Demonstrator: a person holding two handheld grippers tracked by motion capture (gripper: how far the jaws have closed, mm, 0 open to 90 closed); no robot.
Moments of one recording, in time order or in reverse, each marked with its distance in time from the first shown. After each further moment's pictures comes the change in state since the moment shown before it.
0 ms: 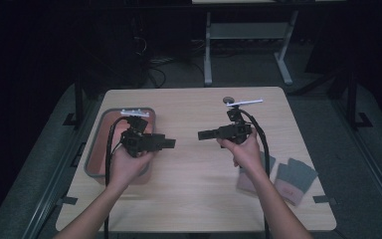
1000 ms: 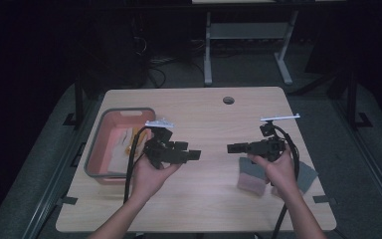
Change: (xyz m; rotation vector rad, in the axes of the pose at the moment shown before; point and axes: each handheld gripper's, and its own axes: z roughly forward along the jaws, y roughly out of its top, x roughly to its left) left arm -0.053 -0.009 0.036 -0.020 -0.098 0.057; right arm -0.018 -0.052 -0.069 -0.048 -0.081 0.014
